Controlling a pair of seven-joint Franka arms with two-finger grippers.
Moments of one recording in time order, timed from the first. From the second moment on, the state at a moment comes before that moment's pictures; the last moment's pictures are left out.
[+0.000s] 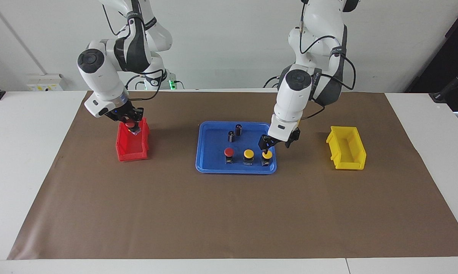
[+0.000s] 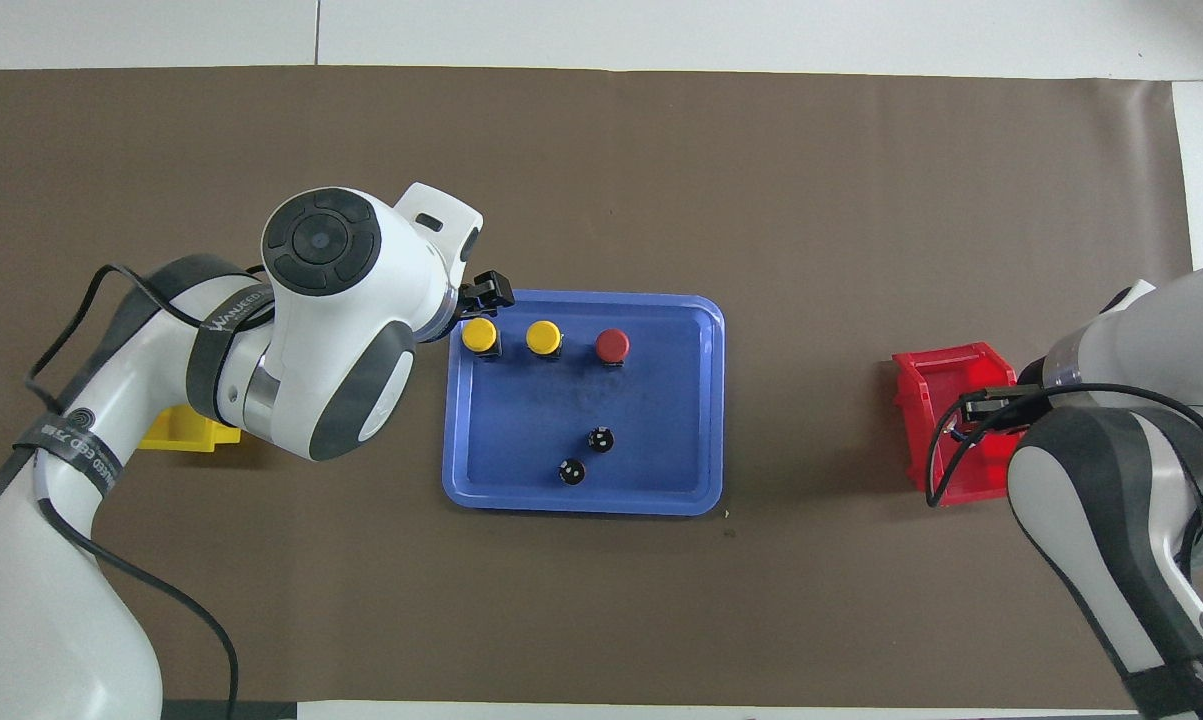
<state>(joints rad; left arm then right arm) -0.54 0.23 0.01 -1.86 0.01 2.15 -0.76 -0.05 -0.15 0.05 -2.25 -0.03 1.94 0.03</state>
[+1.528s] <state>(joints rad) -0.56 0.26 0.02 -1.75 0.01 1.97 -0.84 -0.10 -0.17 0.05 -2.47 -0.03 2.17 -0.07</state>
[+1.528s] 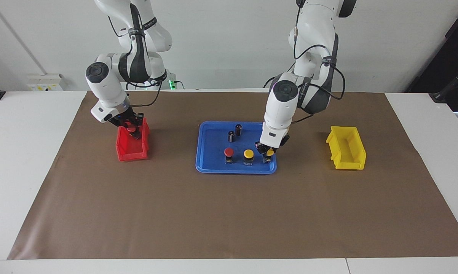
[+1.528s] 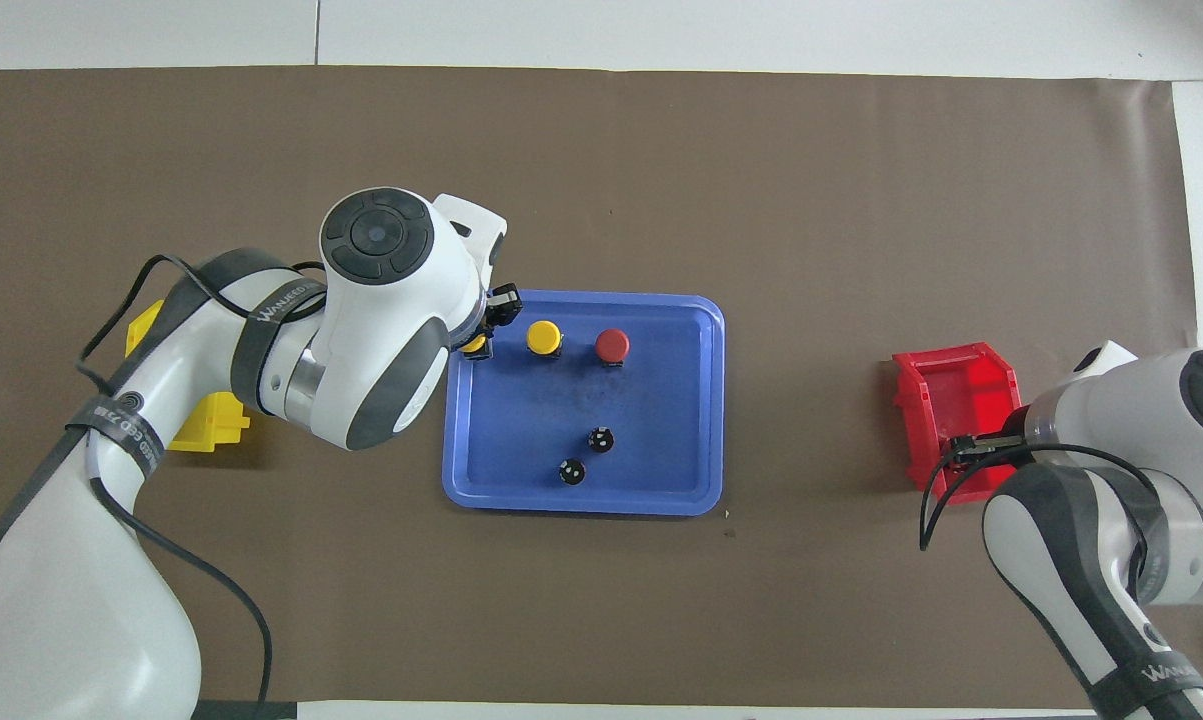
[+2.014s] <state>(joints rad) -0.33 0.09 0.04 -1.66 0.01 1.64 -0.51 -0.10 -0.17 0.05 -2.45 -0.03 2.16 -0.10</state>
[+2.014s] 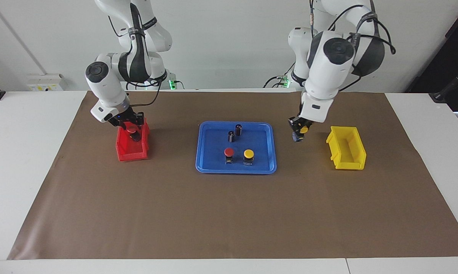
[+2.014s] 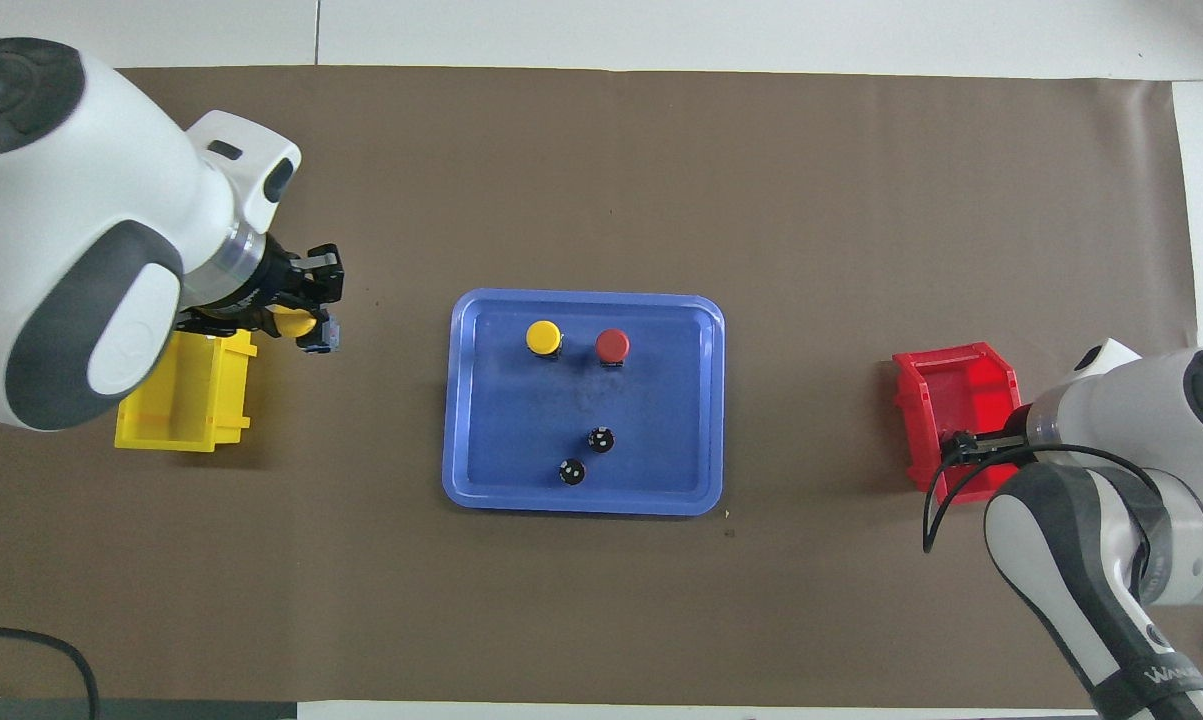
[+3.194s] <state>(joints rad) -0.01 0.03 0.05 -2.02 0.01 1.89 -0.02 0.39 0.14 0.07 -1.69 0.04 1.92 0.48</state>
